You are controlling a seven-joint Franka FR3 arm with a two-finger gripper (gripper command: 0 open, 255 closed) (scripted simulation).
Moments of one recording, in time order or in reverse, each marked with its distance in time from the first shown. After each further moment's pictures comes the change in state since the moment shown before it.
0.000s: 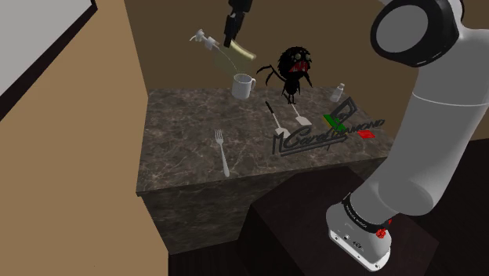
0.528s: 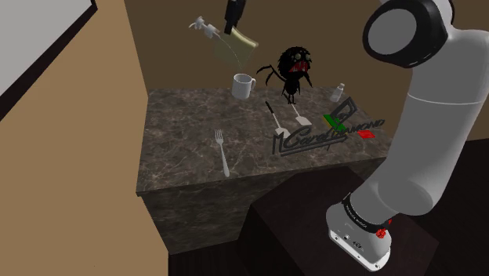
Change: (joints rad) arm -0.006 0.039 0.000 0.170 0.000 -0.130 0.020
